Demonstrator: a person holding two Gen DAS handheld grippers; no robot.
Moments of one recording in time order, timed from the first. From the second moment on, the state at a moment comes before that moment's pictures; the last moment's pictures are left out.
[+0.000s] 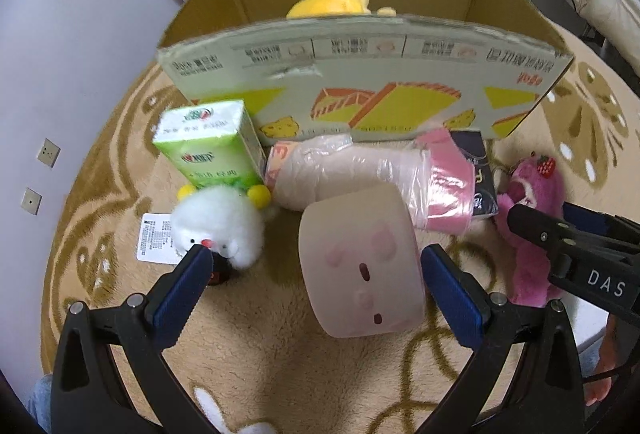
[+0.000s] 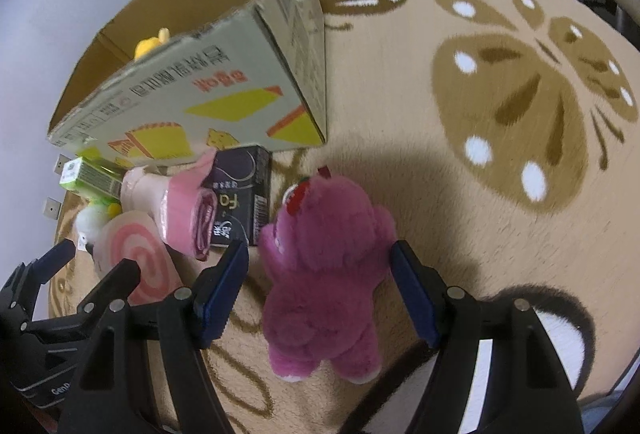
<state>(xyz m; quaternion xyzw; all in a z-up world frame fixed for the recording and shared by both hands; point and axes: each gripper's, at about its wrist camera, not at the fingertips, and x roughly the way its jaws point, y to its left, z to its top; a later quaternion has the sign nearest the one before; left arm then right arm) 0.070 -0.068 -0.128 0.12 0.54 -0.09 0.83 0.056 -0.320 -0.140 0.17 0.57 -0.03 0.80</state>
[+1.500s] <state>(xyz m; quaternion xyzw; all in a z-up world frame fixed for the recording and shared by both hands) 0.052 -0.061 -0.086 0.13 0.49 -0.12 0.85 0.039 -0.307 -0.093 0.14 0.51 -0.02 0.85</state>
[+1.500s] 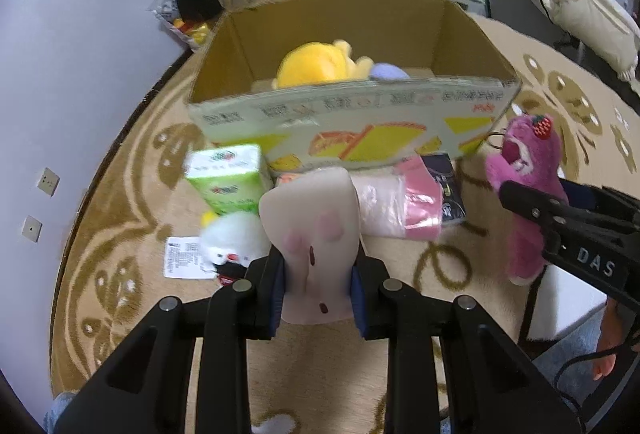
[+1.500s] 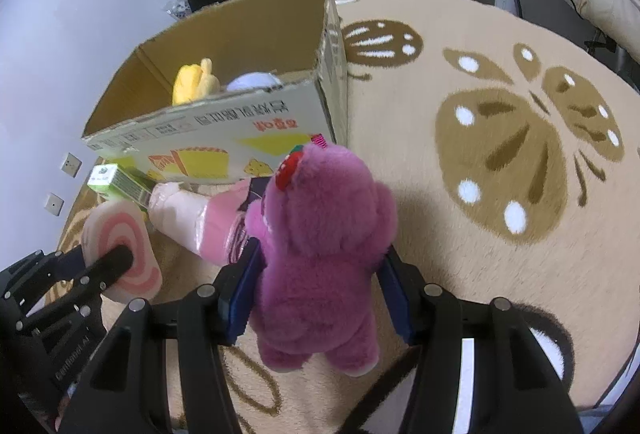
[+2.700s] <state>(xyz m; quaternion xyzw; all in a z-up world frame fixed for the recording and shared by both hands) 0.069 -0.024 0.023 0.10 0.31 -0.05 0.94 0.038 -0.301 0.003 0.13 0.34 0.01 0.93</state>
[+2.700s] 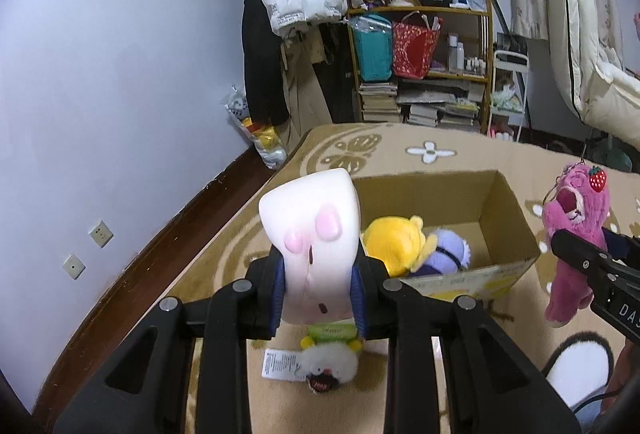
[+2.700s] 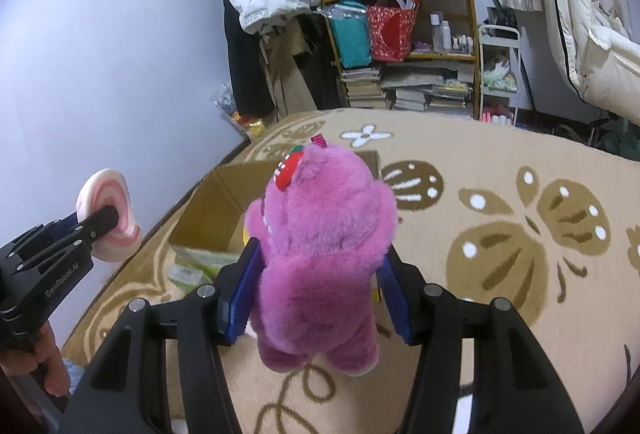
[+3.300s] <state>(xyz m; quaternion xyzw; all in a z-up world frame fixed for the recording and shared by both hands) 0.121 -0.035 0.019 0.07 0.29 -0.08 0.95 0.077 -0.302 0.006 0.13 0.31 0.02 0.94</state>
